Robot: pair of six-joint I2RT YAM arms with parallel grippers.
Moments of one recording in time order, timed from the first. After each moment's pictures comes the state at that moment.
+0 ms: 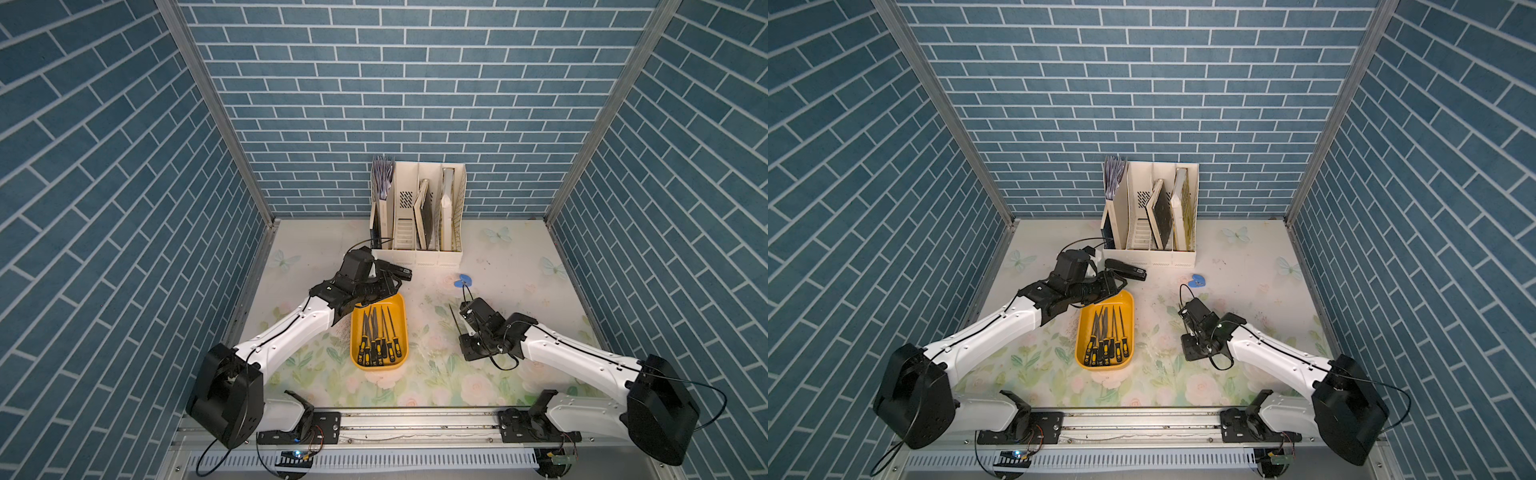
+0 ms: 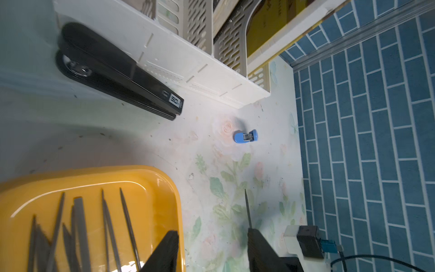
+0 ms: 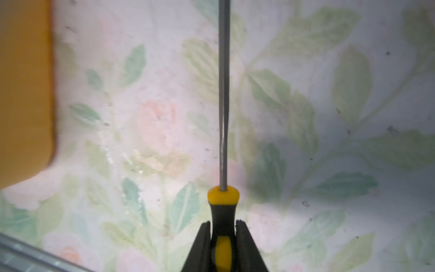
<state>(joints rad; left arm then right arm) -0.56 1.36 0.94 -0.25 0.24 -0.84 0.83 1.20 0.71 -0.71 -0.03 0.50</state>
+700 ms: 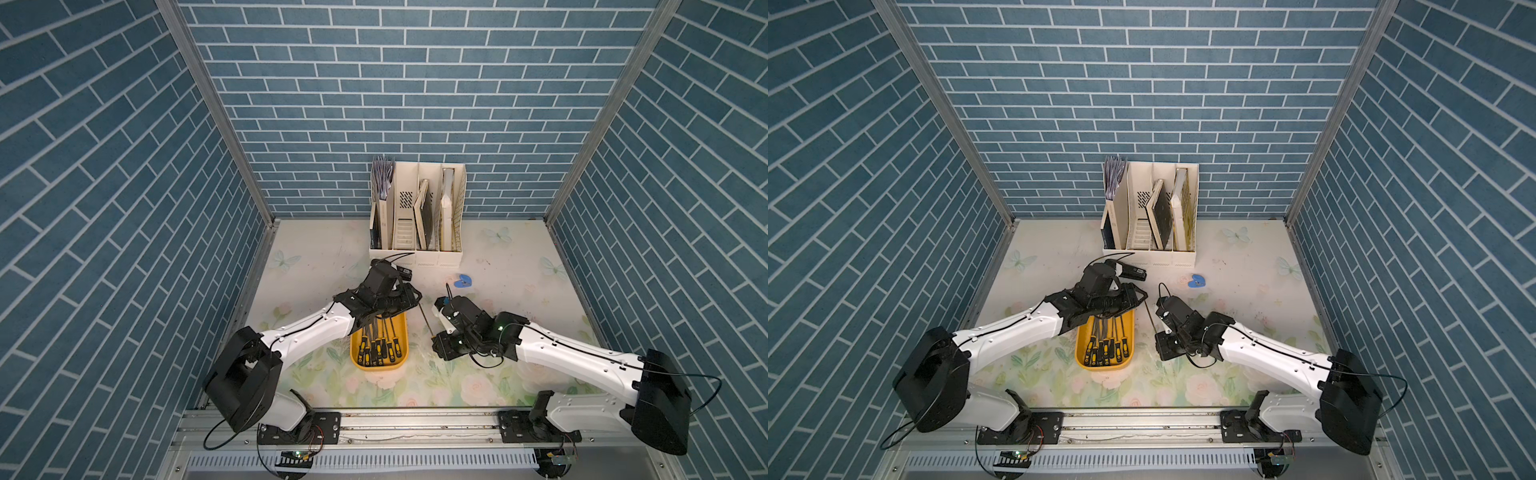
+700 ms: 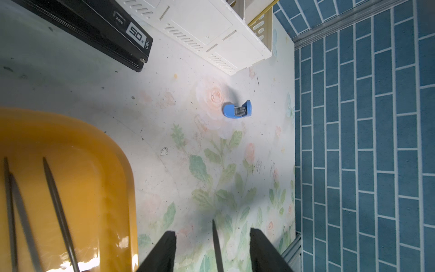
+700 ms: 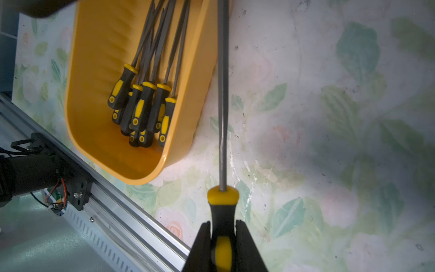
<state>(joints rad) -0.72 1.47 0.91 -0.12 0.19 -1.00 1.00 1.26 0.85 -0.63 -0.13 0.60</state>
